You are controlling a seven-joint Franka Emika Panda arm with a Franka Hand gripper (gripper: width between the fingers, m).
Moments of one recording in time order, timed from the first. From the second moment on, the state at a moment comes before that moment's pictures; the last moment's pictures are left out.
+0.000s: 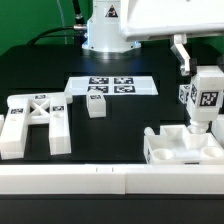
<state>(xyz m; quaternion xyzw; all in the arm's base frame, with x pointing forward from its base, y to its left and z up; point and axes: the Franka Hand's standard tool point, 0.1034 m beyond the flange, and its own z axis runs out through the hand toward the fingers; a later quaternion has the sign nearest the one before) 0.664 0.080 0.135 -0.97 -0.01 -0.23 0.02</state>
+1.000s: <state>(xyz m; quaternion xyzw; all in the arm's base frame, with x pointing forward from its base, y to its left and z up) 0.663 0.097 0.119 -0.97 -0.02 -0.24 0.02</state>
